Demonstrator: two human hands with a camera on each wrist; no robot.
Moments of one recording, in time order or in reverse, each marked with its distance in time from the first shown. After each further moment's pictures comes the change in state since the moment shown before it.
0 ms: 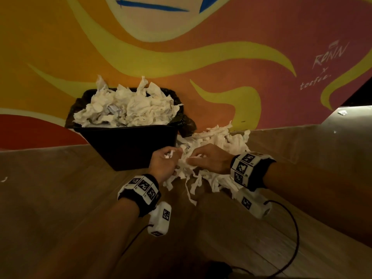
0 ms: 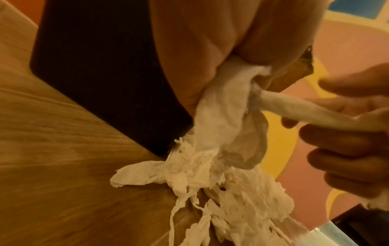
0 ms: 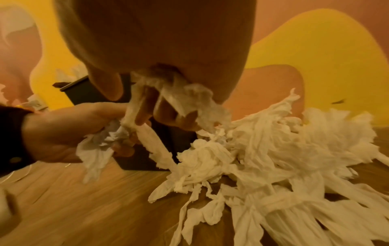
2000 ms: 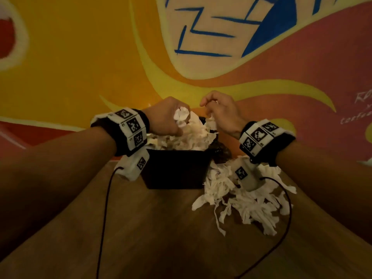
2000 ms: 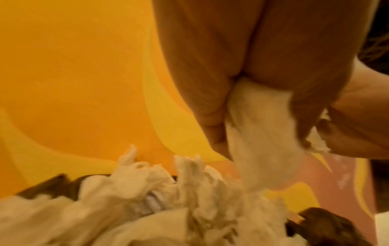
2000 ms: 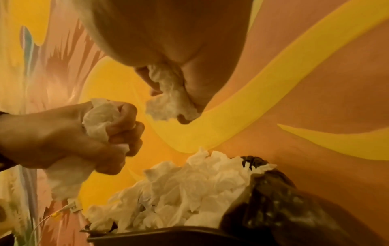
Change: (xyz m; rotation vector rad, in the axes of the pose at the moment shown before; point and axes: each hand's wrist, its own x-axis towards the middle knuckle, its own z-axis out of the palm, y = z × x) left_hand 0.021 0.210 -0.134 0.758 -0.389 0.334; right_hand 0.062 -0.151 -0.073 0.263 0.473 -0.400
